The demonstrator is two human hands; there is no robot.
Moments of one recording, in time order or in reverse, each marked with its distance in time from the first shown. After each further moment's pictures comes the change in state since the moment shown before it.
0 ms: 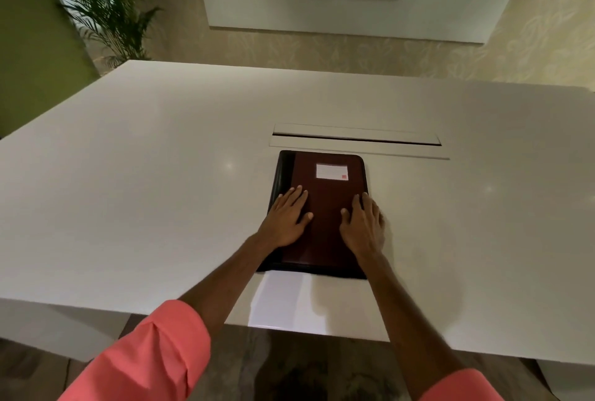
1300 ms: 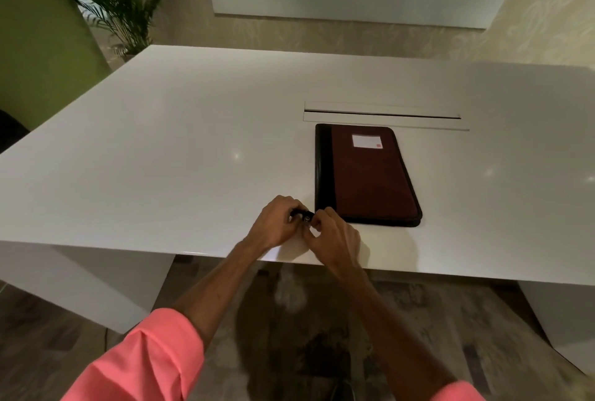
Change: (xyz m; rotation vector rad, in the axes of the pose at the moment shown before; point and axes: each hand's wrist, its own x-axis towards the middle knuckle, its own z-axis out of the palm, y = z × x) left_hand -0.166 -0.094 -0.018 -0.221 0.192 0.090; right_hand -0.178 -0.123 0.074 0.099 0.130 -0.294
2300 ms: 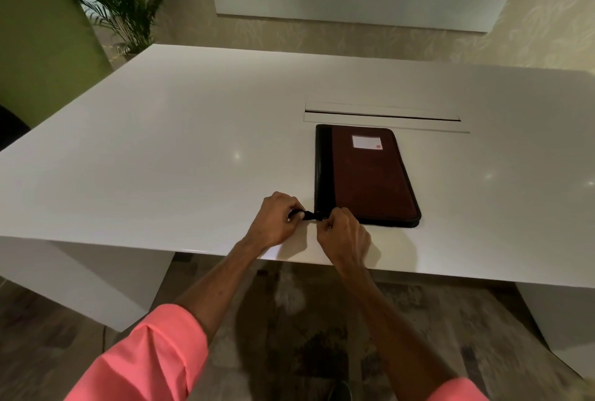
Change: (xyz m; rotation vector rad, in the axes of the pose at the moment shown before) left_hand 0.001 0.001 0.001 0.037 0.075 -0.010; right_hand 0.000 0.005 -0.014 -0.012 0.051 0.219
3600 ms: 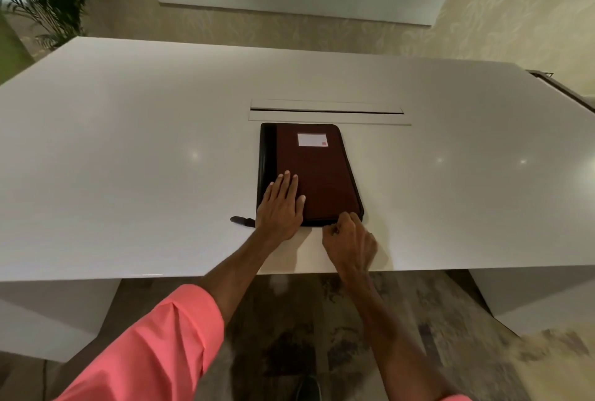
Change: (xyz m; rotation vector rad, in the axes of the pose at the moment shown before) left_hand 0.072 0.100 0.090 0.281 -0.135 -0.048; right_hand 0.018 0.106 -0.056 -0.119 0.147 0.165
